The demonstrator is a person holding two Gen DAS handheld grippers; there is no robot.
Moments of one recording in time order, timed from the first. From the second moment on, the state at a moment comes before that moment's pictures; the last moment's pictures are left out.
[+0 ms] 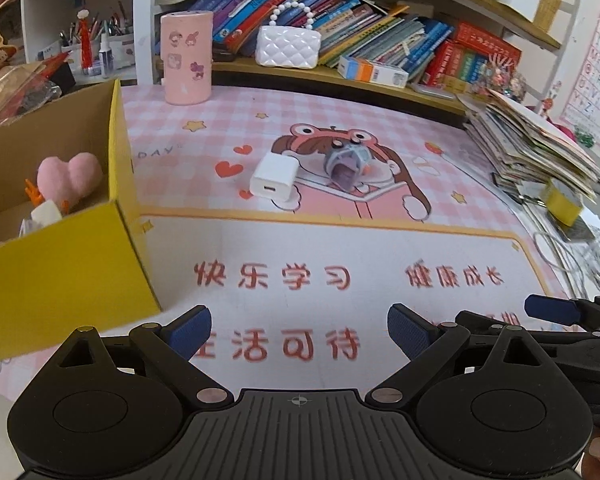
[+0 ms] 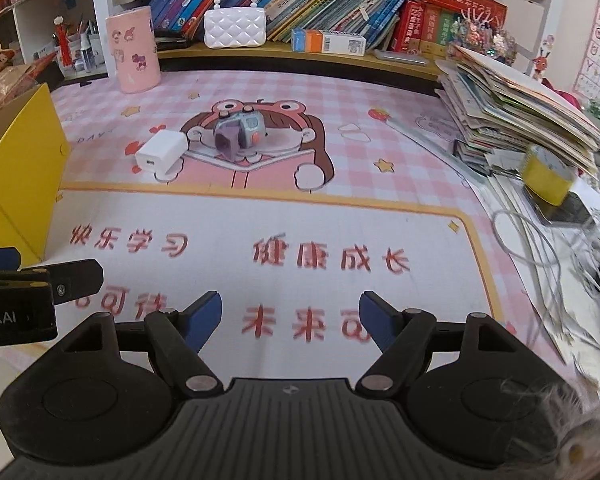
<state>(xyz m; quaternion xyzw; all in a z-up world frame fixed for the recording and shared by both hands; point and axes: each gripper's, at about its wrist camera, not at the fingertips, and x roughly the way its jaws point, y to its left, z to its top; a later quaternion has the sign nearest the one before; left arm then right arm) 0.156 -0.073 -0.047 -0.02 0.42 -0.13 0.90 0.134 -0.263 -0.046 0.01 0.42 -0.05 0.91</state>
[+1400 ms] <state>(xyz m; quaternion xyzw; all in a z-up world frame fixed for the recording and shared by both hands) 0.337 -0.120 -0.102 0.00 0.45 -0.02 0.89 0.329 -0.273 -0.089 -0.05 0.39 0.11 0.91</state>
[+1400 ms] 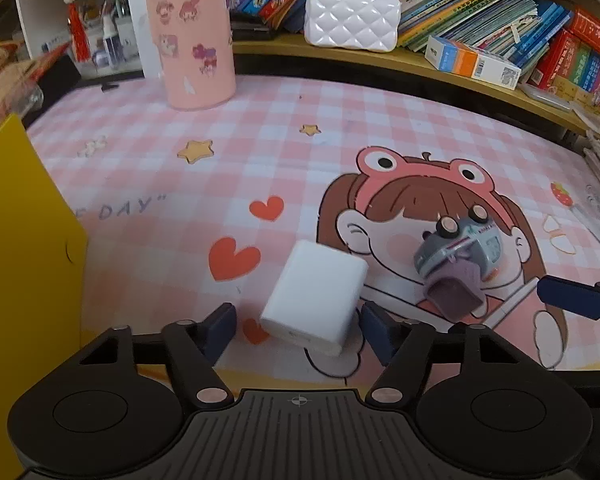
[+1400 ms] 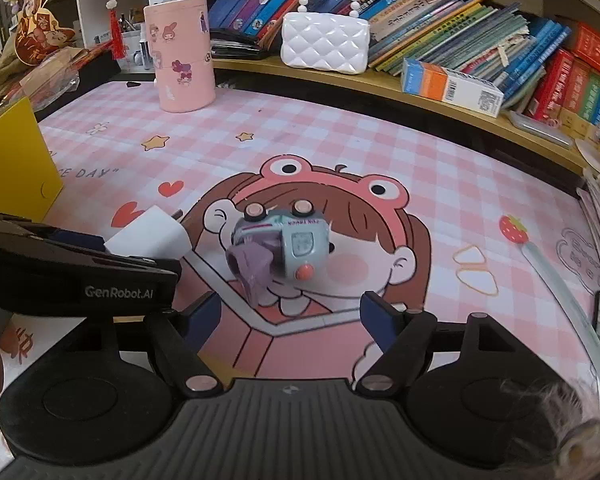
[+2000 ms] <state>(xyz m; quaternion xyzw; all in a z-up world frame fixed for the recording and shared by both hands) 0.320 -0.096 -0.067 -0.05 0.42 -0.02 0.90 0.359 -0.261 -0.104 -0.05 0.38 0.13 0.91</state>
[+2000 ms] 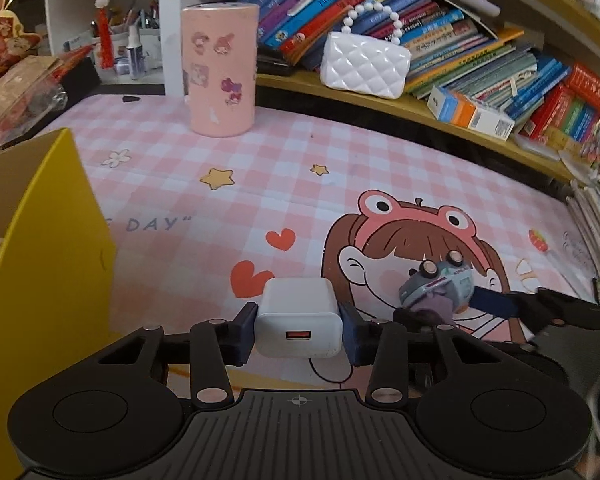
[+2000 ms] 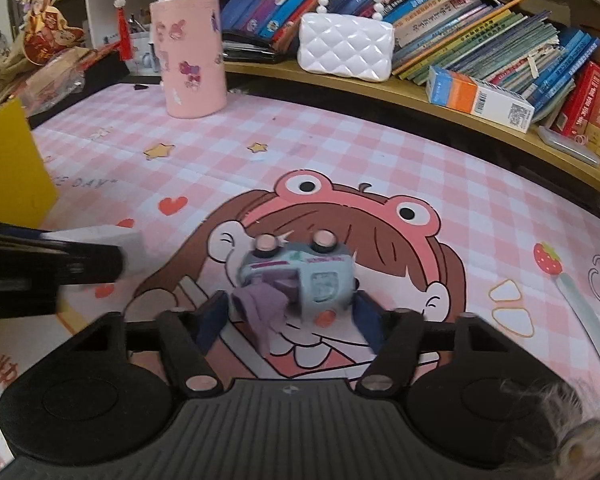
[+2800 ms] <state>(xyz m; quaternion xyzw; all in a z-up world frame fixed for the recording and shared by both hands) 0.235 -0.067 -0.034 -0.11 0.40 -0.05 0.91 0.270 -0.261 -0.051 0.00 0.37 0.11 0.92</state>
